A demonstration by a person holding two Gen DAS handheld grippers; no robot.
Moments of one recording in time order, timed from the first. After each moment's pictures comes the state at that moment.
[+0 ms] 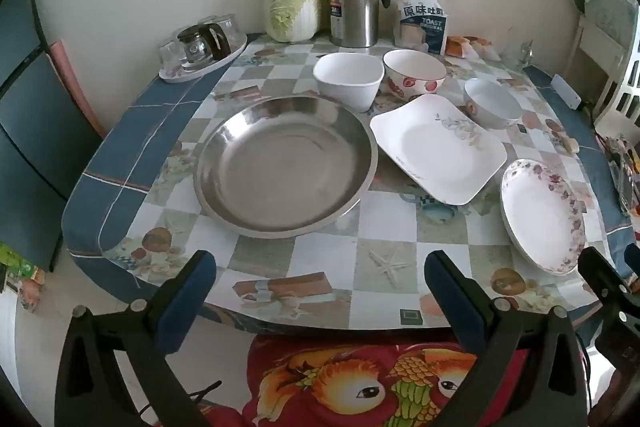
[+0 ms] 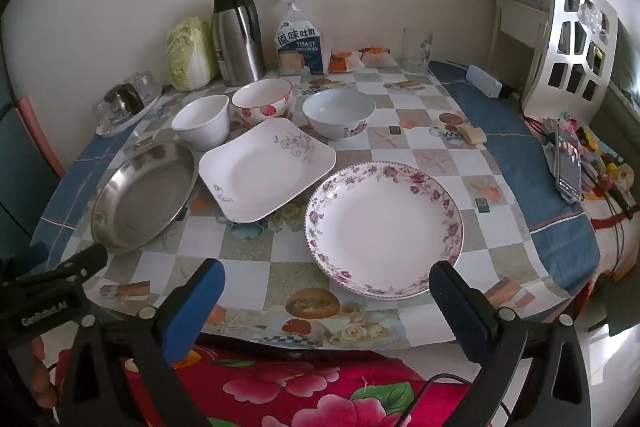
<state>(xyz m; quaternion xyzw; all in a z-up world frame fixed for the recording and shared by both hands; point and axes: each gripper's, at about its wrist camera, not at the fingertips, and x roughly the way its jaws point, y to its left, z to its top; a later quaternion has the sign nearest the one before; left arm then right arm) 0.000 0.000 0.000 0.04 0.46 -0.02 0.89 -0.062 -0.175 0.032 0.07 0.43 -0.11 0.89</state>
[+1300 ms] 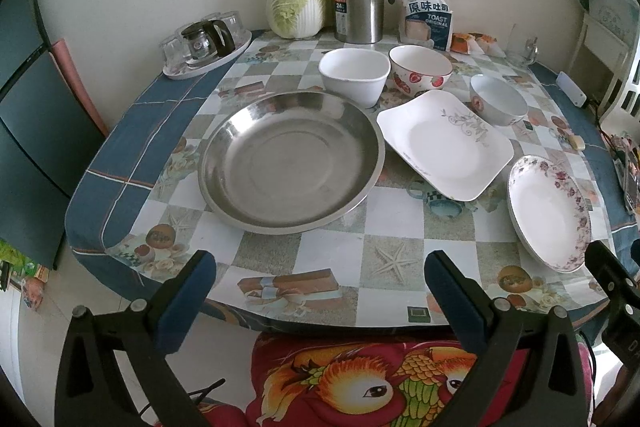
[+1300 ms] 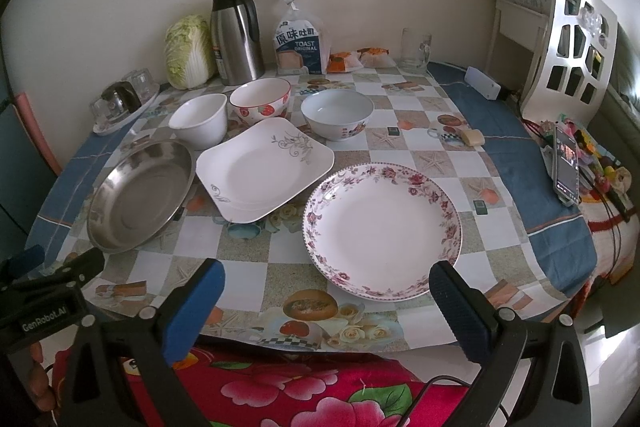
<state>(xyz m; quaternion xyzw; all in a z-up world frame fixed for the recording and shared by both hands) 0.000 0.004 -0.004 0.05 0.47 -0.01 0.88 -0.059 -0.173 0.033 0.07 0.43 -0.12 0.89</state>
